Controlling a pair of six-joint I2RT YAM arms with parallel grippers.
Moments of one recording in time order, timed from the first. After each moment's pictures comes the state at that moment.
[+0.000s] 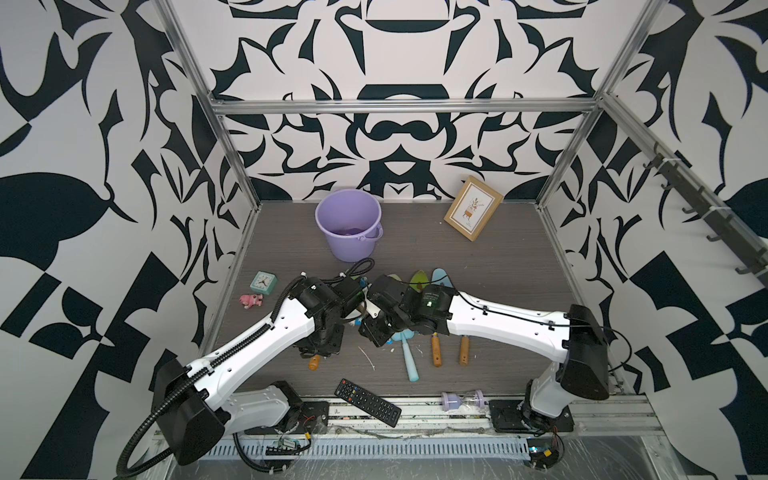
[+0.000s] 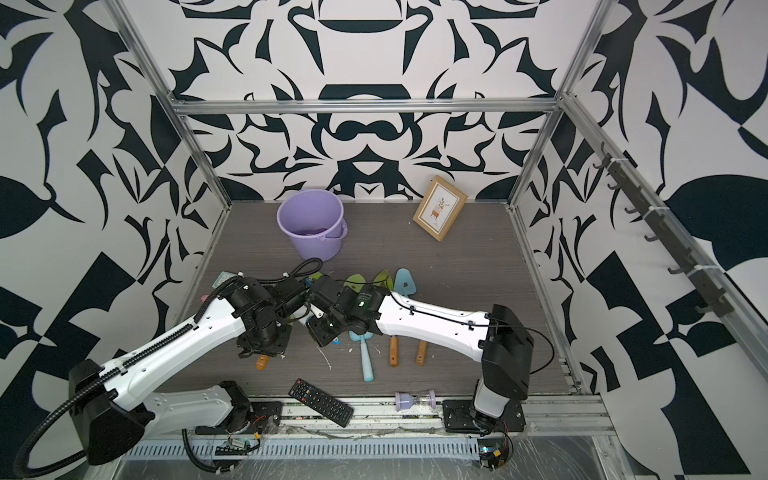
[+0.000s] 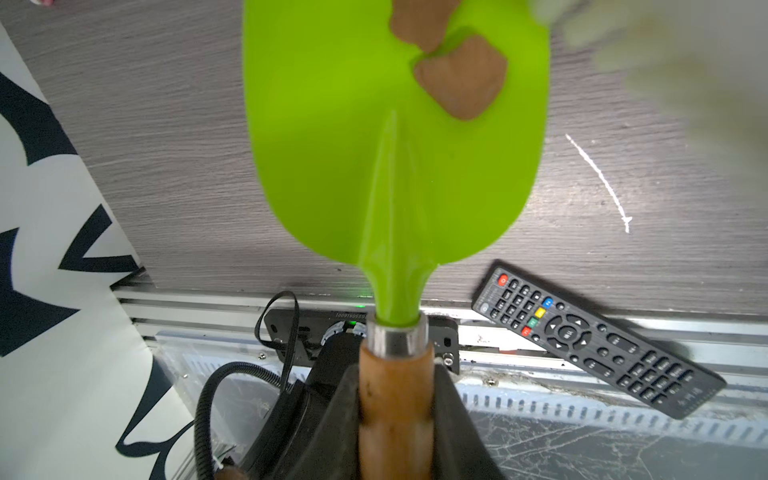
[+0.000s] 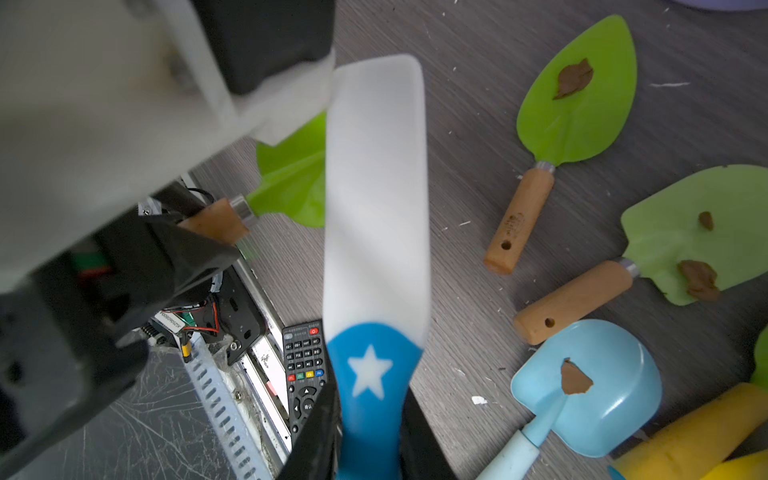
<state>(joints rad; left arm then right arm) -0.79 1.21 1.05 -1.52 -0.16 -0.63 1.16 1.68 1.40 -0.63 -0.12 0.42</state>
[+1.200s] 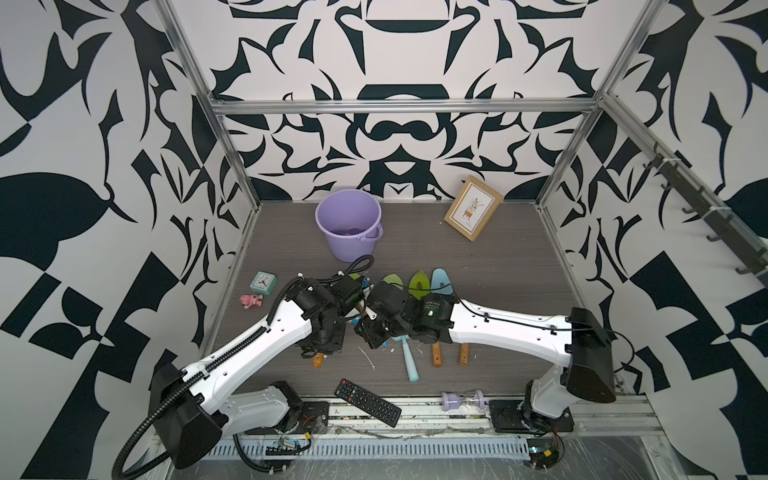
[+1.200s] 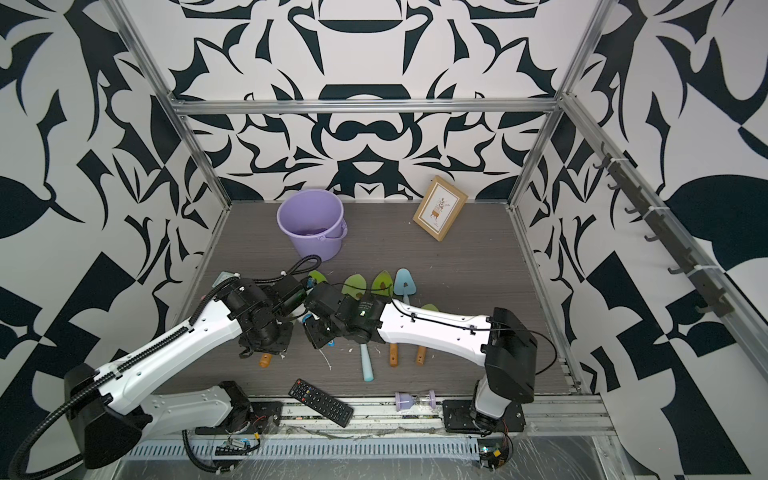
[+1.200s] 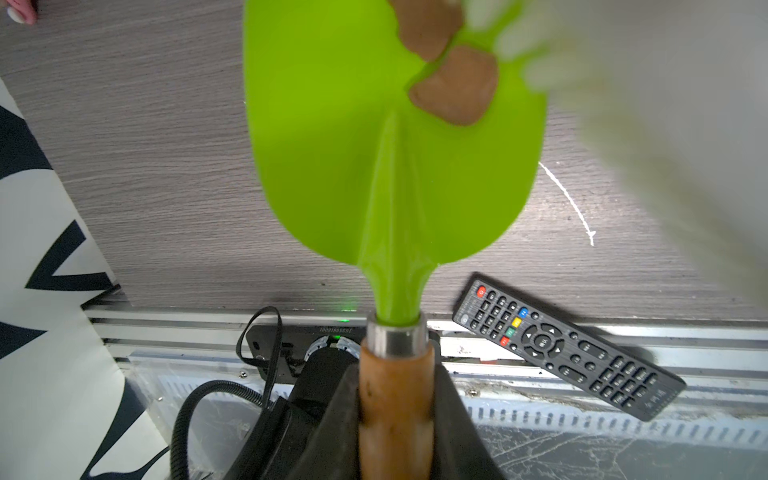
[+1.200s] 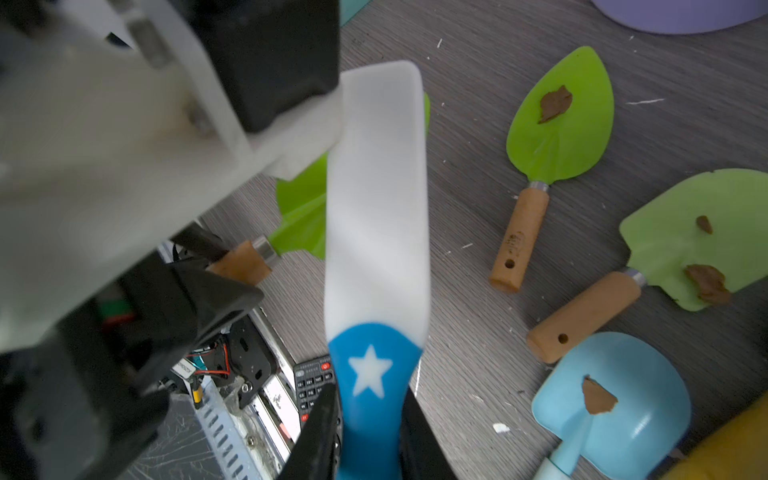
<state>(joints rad) -0.79 1.18 1.05 -1.47 -0.14 -0.64 1.19 1.65 1.33 -0.49 -0.04 0.52</state>
